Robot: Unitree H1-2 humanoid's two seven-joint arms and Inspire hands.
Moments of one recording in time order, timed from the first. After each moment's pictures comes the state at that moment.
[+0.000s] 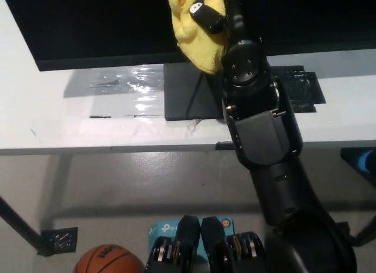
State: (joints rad) left_arm 0.08 0.51 -0.20 0.23 0.38 0.26 -0.22; right_arm -1.04 0.18 -0.04 0.44 -0.50 0.47 -0.14
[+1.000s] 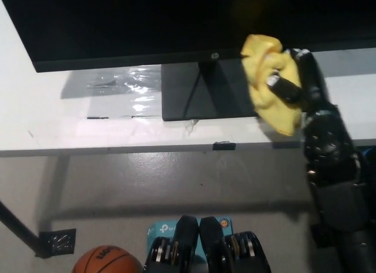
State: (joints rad) left_arm 0.08 0.51 -0.18 0.25 0.37 0.26 -0.22; right_arm -0.66 -0.12 0.06 0.18 -0.47 0.47 -0.02
